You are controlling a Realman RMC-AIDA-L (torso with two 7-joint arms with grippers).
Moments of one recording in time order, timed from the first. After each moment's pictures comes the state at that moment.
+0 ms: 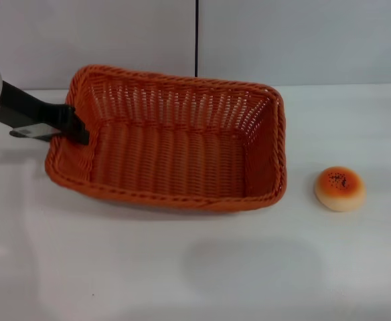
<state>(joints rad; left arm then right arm) -0.68 -2.06 0.89 1.18 2.66 1.63 -2.86 0.47 2.00 -0.47 -0.23 -0.77 -1.22 0.59</state>
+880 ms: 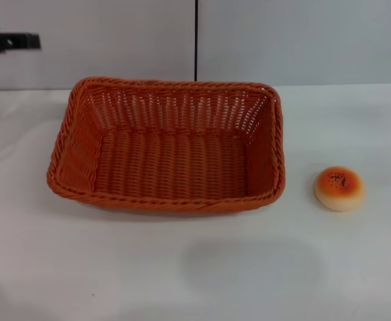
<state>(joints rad) -0.45 -2.06 0.68 1.37 2.24 1.41 -2.40 0.32 2.07 -0.64 -0.76 -1.40 -1.08 1.33</state>
